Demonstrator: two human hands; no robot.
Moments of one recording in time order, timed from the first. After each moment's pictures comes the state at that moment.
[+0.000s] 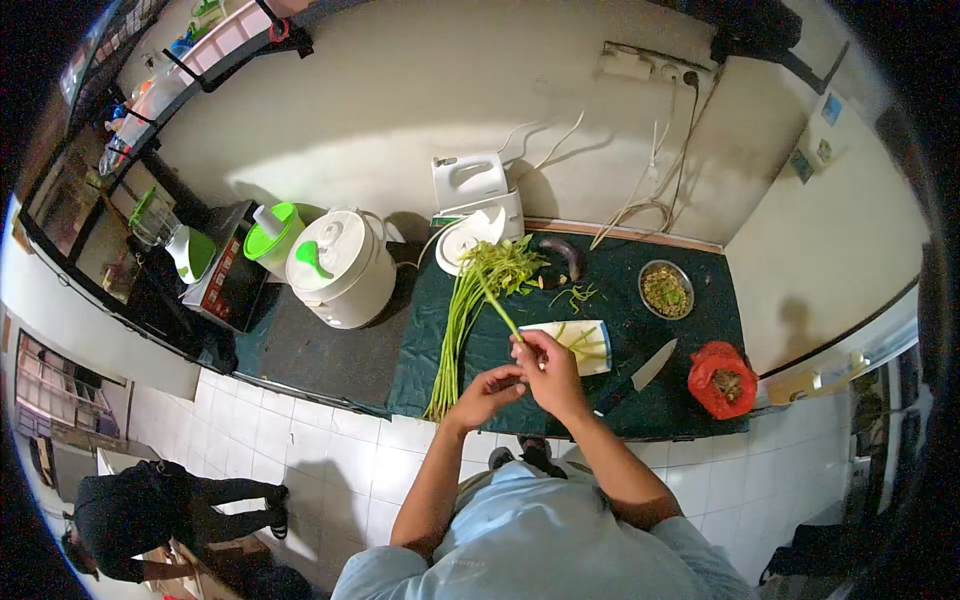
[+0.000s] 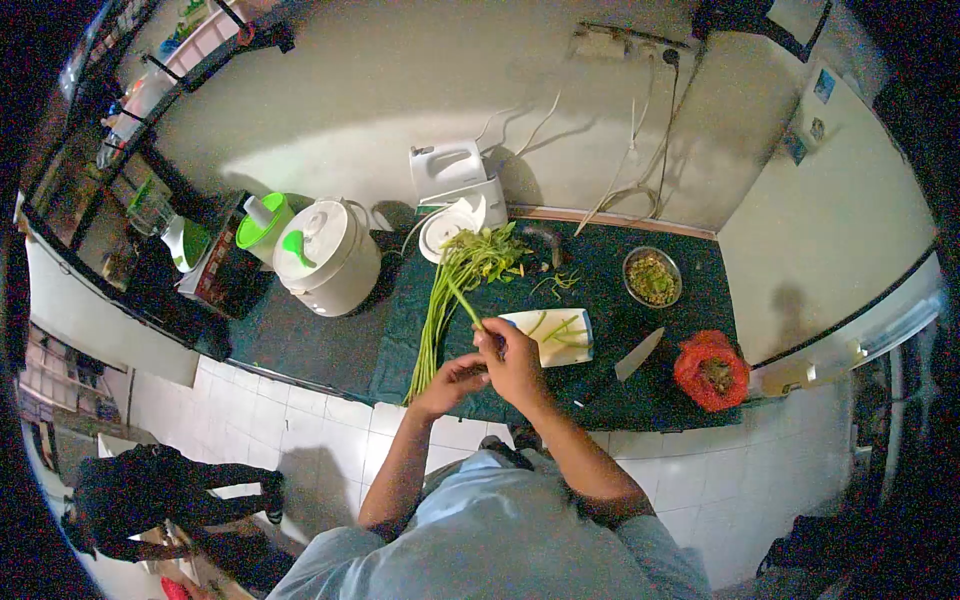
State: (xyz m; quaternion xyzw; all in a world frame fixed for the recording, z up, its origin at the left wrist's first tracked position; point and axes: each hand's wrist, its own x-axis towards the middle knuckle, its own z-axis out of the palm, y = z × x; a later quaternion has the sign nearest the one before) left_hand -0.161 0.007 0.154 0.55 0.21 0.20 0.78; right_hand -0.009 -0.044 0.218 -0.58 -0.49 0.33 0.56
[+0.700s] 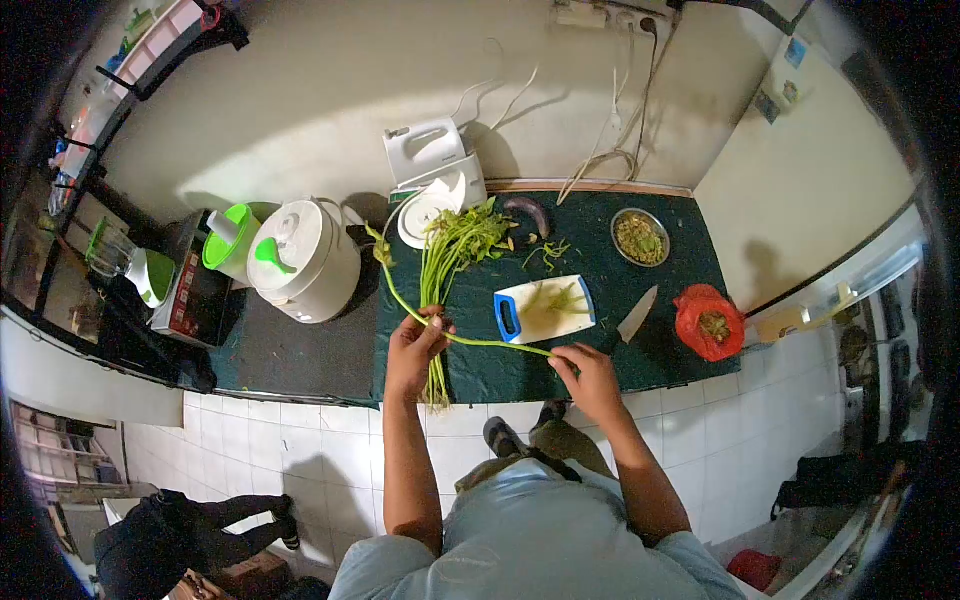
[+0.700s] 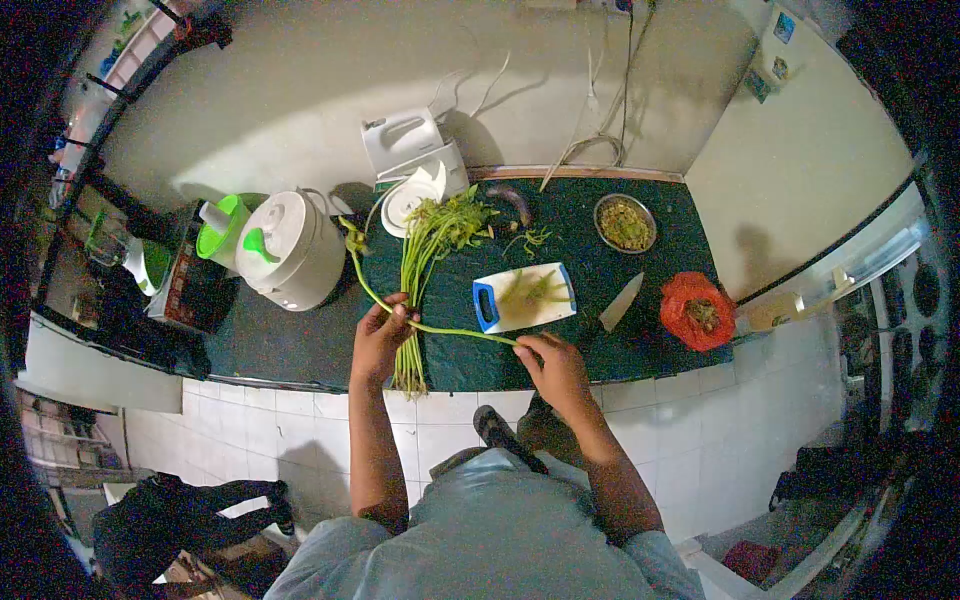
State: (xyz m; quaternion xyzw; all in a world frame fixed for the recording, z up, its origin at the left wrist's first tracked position) left_hand -0.210 0.053 0.193 0.41 0.39 0.37 0.74; right_hand 0.017 -0.135 0.197 -0.72 -0.55 0.15 0.41
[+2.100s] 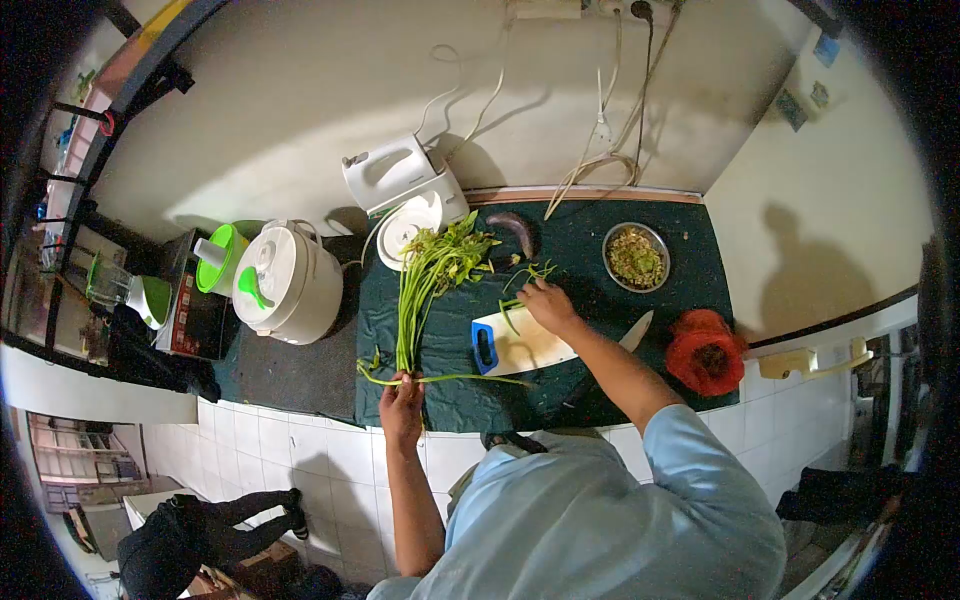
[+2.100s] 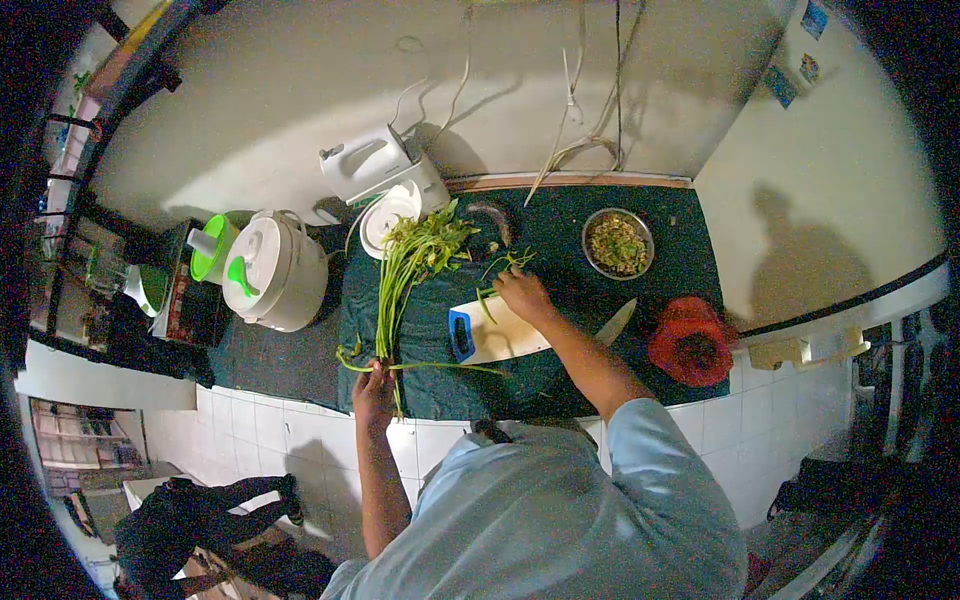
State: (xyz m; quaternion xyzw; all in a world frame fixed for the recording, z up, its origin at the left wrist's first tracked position) left_hand -0.181 0.038 0.095 0.23 0.47 0.47 0.71; right_hand 0.189 0.060 0.007 -0.64 -0.77 -0.02 0.08
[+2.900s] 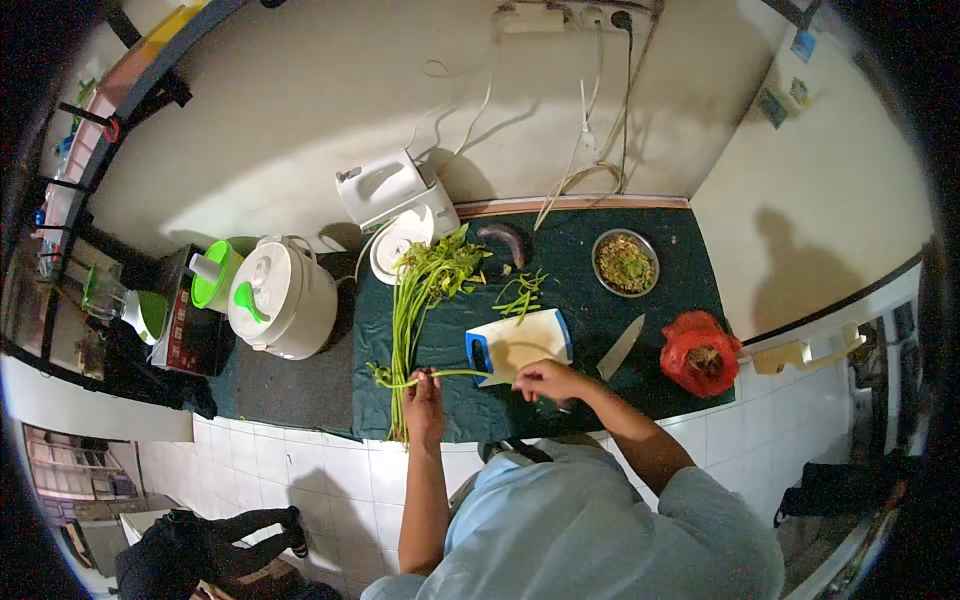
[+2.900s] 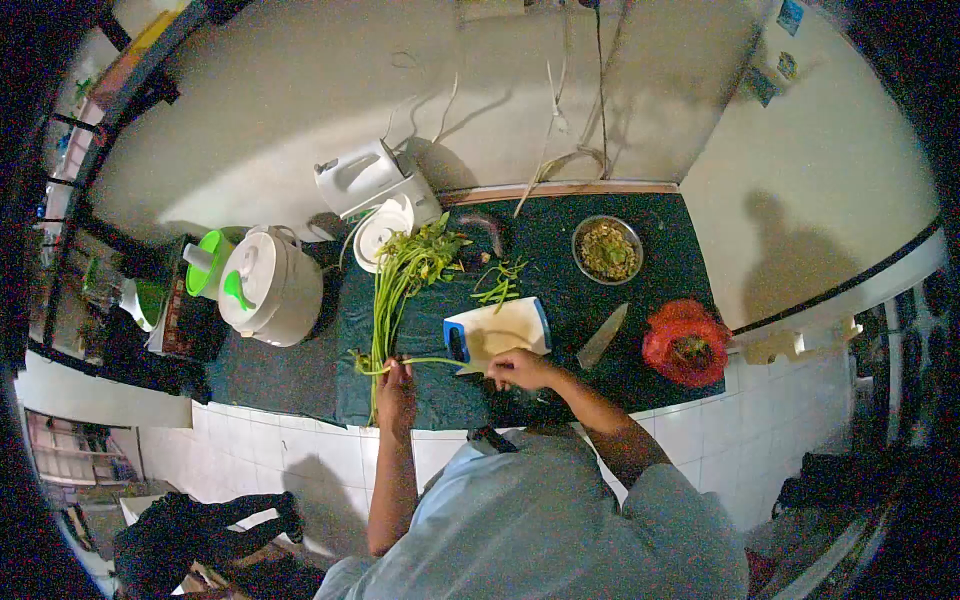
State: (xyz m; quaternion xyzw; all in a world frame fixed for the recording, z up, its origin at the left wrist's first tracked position) left_hand -0.132 0.039 0.063 0.19 0.41 0.52 0.73; right_hand 0.148 -0.049 0.049 -0.52 -0.55 0.60 0.27
